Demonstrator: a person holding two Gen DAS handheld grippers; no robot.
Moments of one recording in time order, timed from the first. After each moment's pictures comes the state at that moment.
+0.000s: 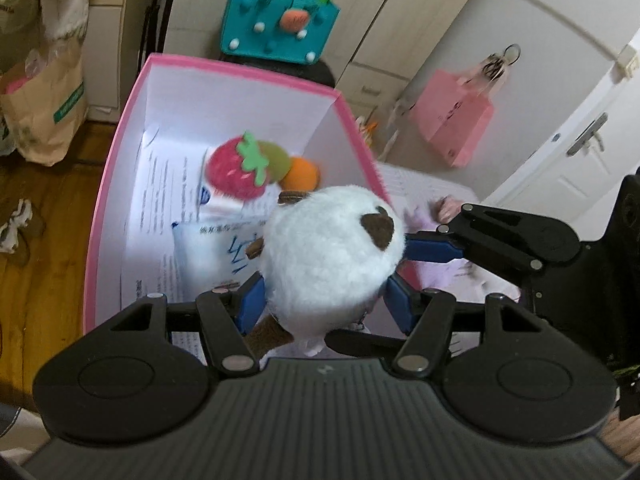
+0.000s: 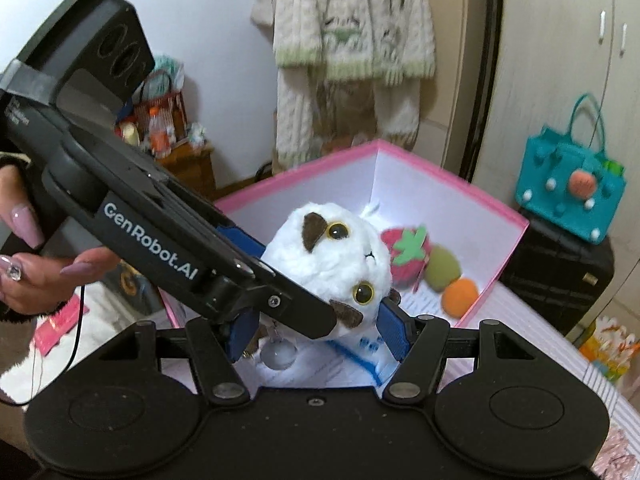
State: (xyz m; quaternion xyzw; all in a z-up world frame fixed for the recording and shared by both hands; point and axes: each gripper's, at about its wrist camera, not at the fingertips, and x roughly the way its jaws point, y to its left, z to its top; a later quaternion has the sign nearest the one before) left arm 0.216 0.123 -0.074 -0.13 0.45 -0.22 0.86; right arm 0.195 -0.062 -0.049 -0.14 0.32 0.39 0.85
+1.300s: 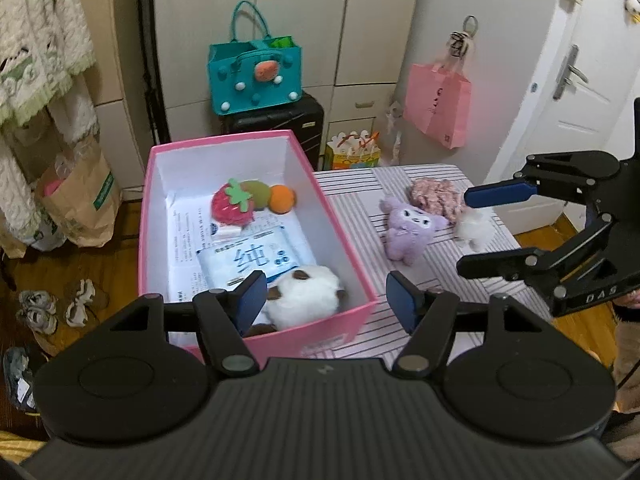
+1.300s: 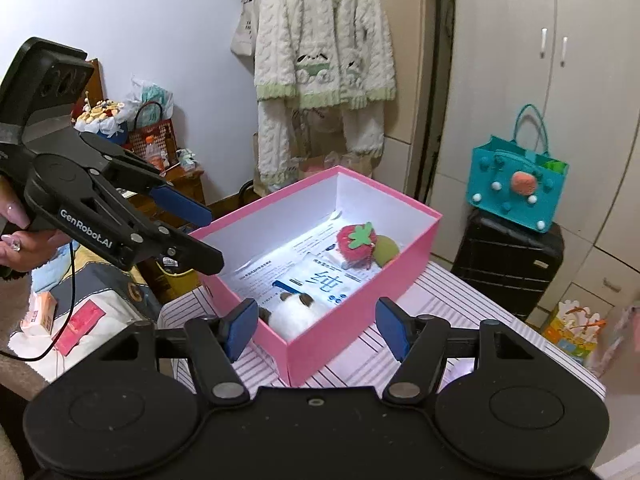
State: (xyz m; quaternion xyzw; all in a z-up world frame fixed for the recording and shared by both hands) left arm 0.104 0.078 0.019 0.02 0.38 -0.20 0.90; right arm 0.118 -0.156 0.027 -0.12 0.31 0.36 0.87
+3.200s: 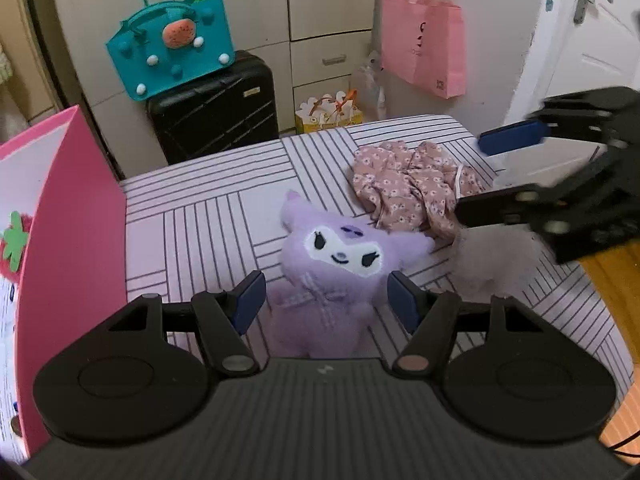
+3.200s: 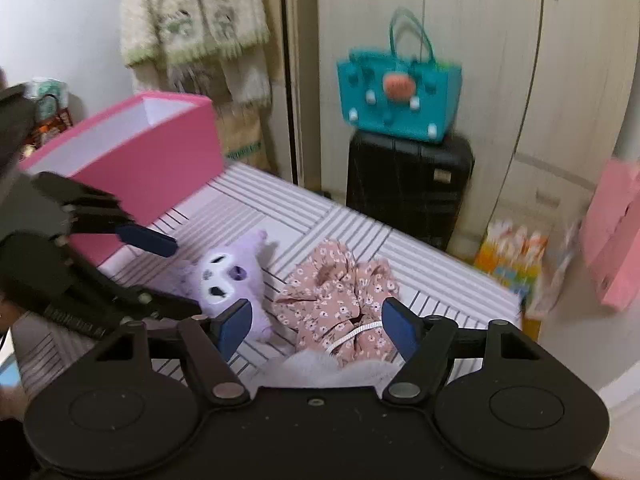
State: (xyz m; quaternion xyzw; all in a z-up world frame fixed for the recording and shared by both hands) left arm 0.234 -0.140 -0.122 0.08 0.41 -0.21 0.88; right arm 0.247 -0.339 -0.098 -0.09 0.36 0.26 0.89
